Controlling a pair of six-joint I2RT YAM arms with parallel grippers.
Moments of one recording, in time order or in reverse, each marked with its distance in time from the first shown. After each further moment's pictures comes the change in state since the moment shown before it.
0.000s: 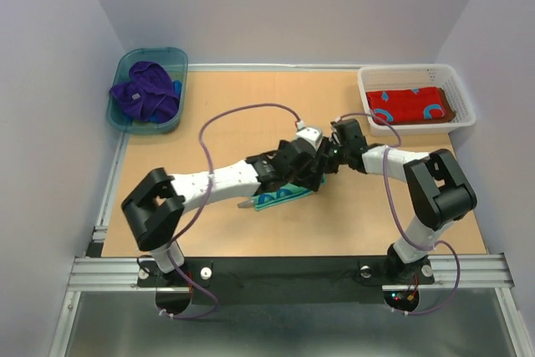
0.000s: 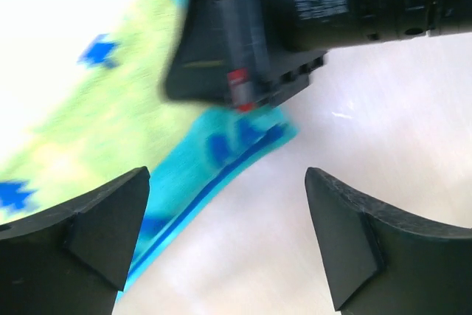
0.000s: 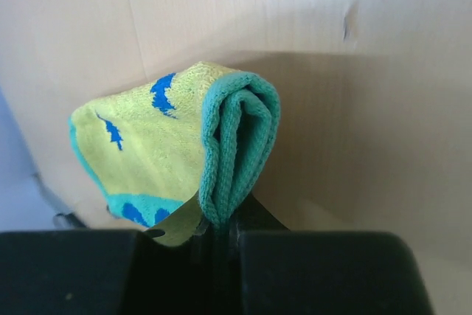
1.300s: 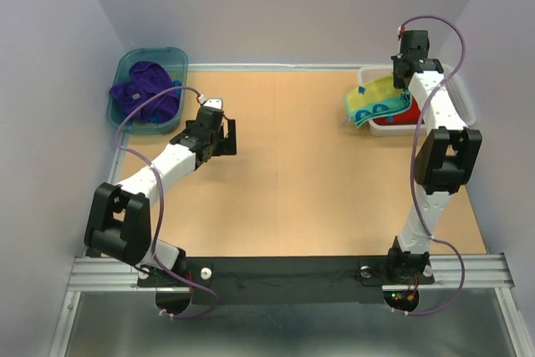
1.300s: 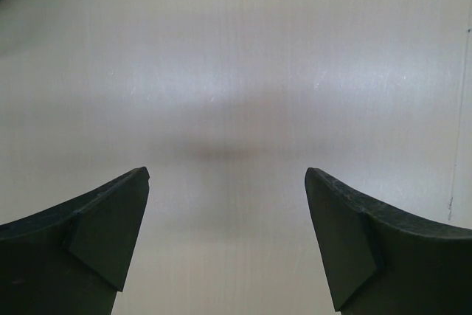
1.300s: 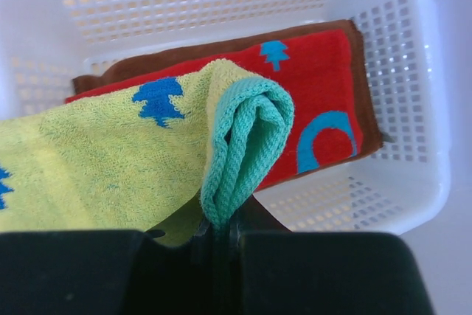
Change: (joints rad) left arm 0.683 -0.282 -0.234 -0.091 -0.004 0.195; right arm -0.414 0.295 1.108 -0.710 0.788 -0.916
